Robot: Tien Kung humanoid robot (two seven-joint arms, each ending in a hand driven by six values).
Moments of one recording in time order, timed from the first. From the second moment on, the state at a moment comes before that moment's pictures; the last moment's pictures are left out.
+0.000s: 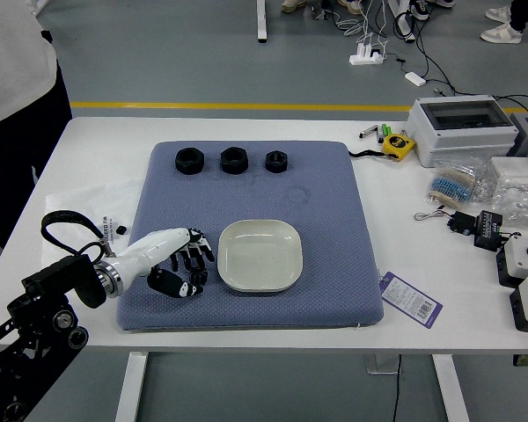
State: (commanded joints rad) left arm -0.31 0.26 -1.10 -1.38 1.98 -0.25 0.03; right arm 0.14 -0.26 0.40 0.28 -0.06 -0.20 -0.05
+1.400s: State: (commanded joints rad) left arm -0.34 0.25 -1.08 -1.27 2.03 -0.21 0.01; right arm 0.14 -0.25 0.40 0.28 -0.06 -0.20 -0.06
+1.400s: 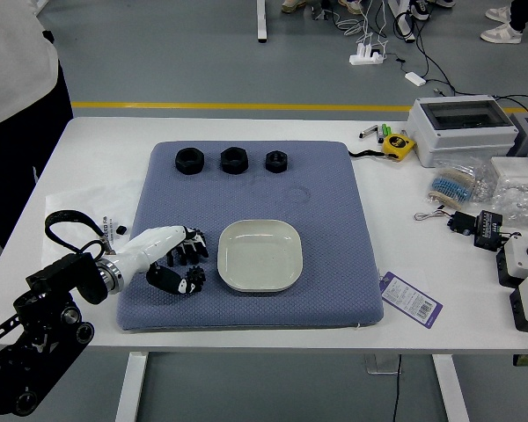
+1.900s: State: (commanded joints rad) left arm -0.33 0.25 -1.08 -1.27 2.02 -0.22 0.02; right arm 0.14 -0.25 0.40 0.28 -0.06 -0.20 -0.06
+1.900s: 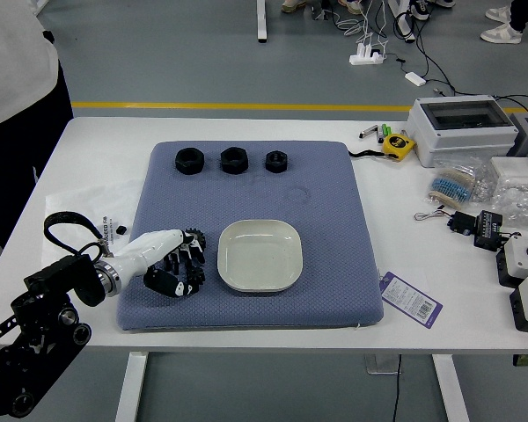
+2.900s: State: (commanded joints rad) left arm -0.32 0.26 -1.14 -1.24 1.89 -0.21 0.03; right arm 0.14 -0.25 0.40 0.28 -0.05 -0.20 -0.06
